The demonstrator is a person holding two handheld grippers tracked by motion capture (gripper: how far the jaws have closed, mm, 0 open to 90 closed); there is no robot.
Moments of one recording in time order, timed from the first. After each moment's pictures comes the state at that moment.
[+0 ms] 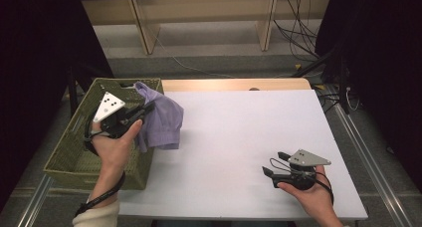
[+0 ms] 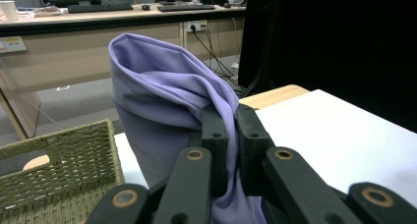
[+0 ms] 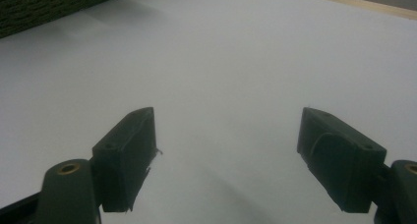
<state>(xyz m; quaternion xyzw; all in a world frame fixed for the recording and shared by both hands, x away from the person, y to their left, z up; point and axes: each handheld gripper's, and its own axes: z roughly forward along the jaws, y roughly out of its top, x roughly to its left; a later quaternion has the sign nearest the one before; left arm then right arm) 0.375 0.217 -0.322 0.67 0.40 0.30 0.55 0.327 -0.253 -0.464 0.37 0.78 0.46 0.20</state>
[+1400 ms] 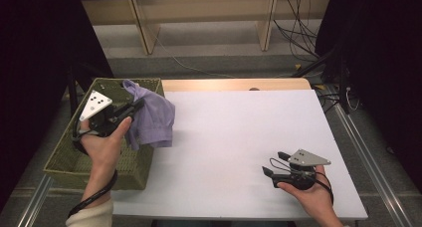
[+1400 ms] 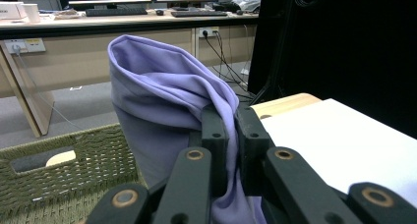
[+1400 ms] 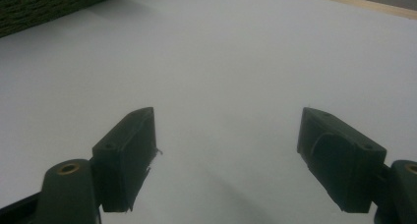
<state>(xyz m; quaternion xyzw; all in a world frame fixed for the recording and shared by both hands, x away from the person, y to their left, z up) 0.373 0.237 -0.315 0.65 0.42 0.31 0.55 0.327 -0.253 -0.465 0.37 0.78 0.46 0.20</state>
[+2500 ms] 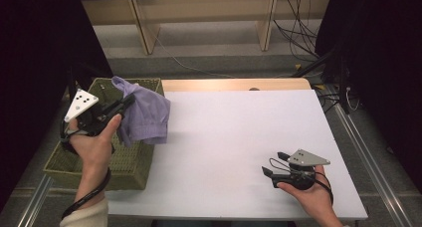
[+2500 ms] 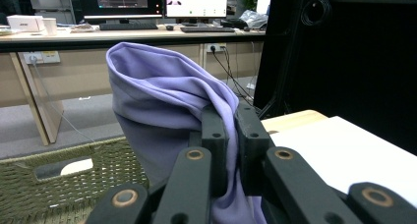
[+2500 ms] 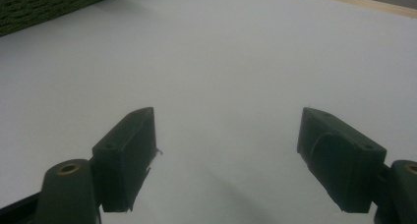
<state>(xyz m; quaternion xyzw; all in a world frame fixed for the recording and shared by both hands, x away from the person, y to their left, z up) 0.366 0.254 -0.304 0.62 0.42 0.33 0.57 0.328 -0.252 -0.465 0.37 0.78 0.45 0.20</state>
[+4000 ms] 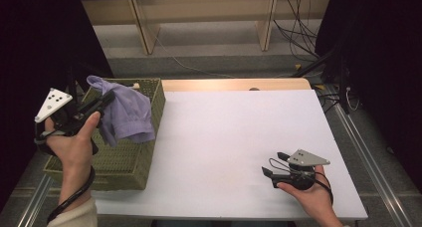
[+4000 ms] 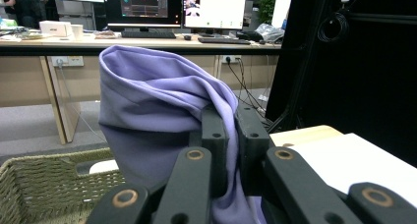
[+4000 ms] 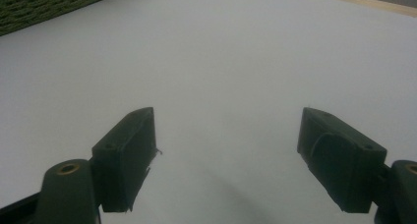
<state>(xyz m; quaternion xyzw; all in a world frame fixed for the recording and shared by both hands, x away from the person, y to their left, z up) 0.357 0.290 -0.292 0.59 0.44 0.34 0.58 0.328 -0.252 -0.465 0.37 0.79 0.45 0.20</state>
